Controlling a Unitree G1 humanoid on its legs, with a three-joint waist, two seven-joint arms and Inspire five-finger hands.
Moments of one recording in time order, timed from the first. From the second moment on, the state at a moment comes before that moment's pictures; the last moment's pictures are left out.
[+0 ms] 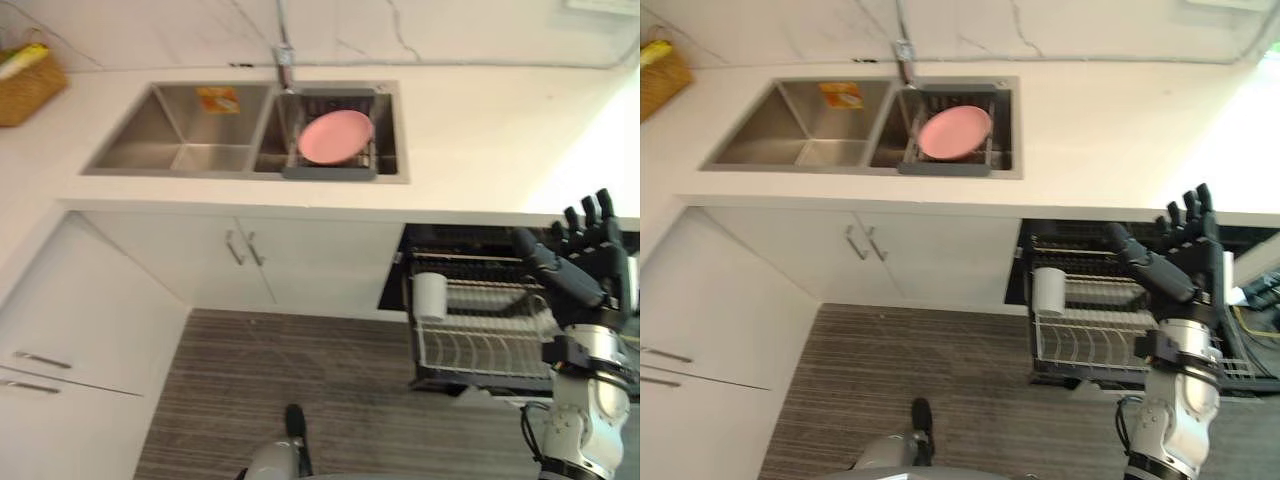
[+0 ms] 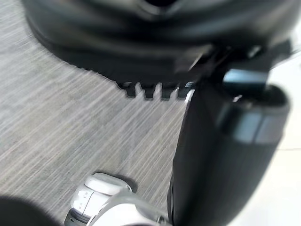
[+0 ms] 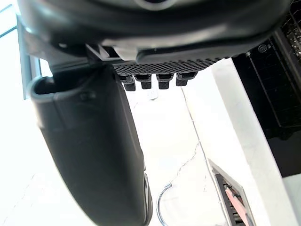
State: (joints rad) left arm 0.43 -0.05 0.32 0.92 -0.20 -0.29 0.06; right arm 0.05 -0.13 -0.62 -0.12 0.53 -0.13 0.25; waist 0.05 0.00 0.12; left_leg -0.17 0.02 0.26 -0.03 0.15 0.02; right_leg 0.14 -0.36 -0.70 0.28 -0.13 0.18
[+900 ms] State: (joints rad) left arm 0.28 0.15 0.15 0.87 -0.20 0.09 -0.09; right arm 0.19 -0.08 -0.59 -0.30 0.53 -0.16 0.12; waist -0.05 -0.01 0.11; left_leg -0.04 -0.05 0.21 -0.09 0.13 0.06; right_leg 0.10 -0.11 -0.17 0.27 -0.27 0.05
